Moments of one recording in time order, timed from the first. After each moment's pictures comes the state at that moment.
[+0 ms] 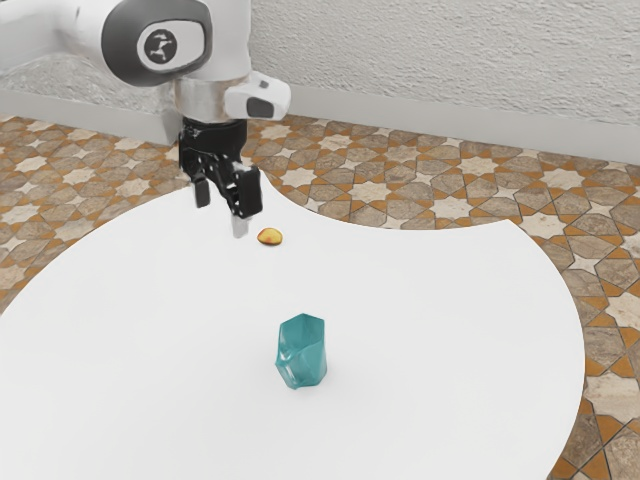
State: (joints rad) arm -0.47 -0.10 0.14 -1.69 0.10 1.48 0.02
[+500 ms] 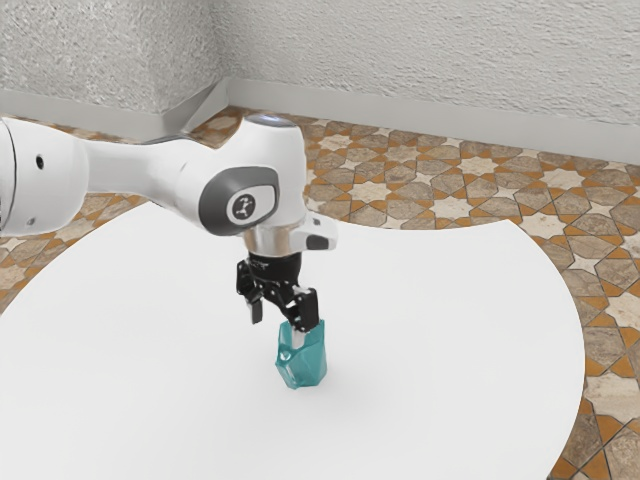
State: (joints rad) arm -0.44 0.10 0.13 -2.01 -0.05 1.92 -0.06
